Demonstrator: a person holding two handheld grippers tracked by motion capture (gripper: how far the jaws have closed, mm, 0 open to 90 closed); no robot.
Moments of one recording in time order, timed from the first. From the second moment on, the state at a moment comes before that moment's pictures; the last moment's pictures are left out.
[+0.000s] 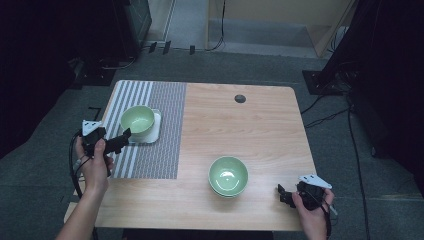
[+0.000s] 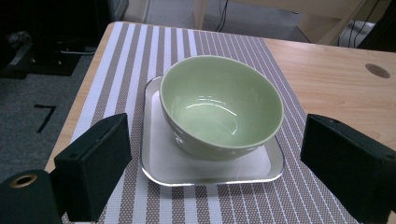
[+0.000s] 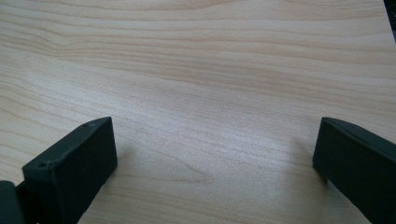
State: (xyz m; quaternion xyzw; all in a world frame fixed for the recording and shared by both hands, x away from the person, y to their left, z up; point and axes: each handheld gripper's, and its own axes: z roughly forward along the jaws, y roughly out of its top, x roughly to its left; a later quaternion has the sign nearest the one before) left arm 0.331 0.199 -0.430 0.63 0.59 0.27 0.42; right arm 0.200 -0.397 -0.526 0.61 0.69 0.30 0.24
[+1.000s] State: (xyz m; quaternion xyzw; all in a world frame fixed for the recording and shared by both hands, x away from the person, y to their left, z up) left arm 0.284 0.206 -0.454 0.65 0.57 0.27 0.42; right arm 0.200 -0.397 -0.526 0.61 0.69 0.30 0.24
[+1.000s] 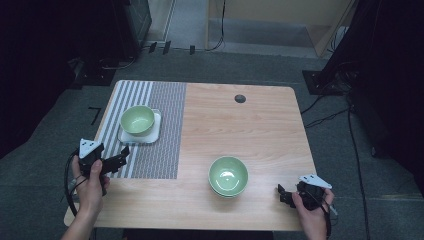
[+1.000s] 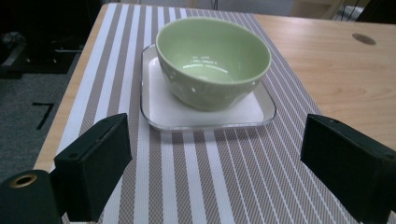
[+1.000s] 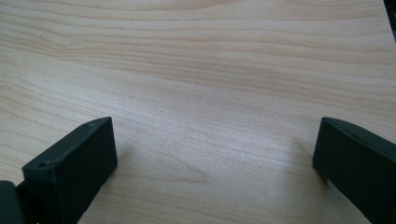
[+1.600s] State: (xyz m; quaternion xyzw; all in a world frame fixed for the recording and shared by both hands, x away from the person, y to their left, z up) left arm 0.261 0.223 -0.476 0.66 0.58 0.27 0.40; right arm 0.200 -0.397 -0.526 0.61 0.69 0.30 0.24
